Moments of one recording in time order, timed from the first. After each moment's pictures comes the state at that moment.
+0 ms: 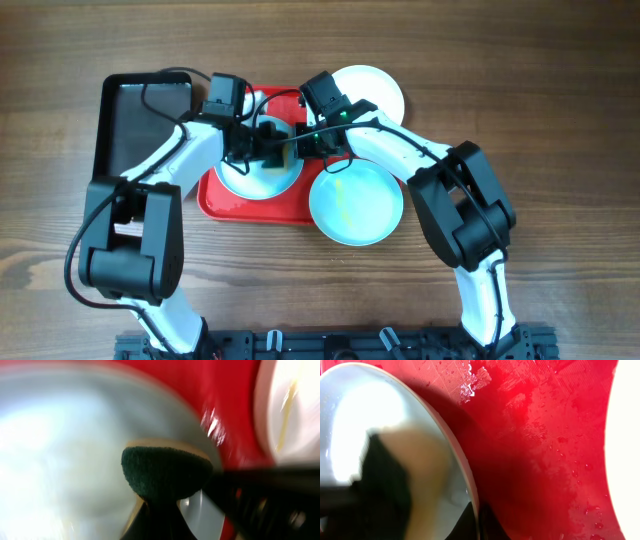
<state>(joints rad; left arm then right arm) -0.18 1.89 1.15 -0.43 0.36 -0.30 0.59 2.20 1.52 -0.47 -0.28 0.50</state>
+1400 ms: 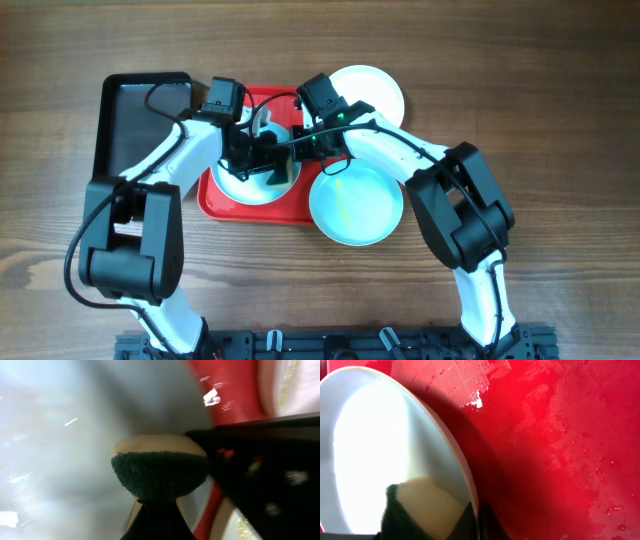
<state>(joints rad) -0.19 1.89 1.16 -0.62 0.47 -0.29 0.60 2.20 1.52 -0.47 -0.29 0.48</state>
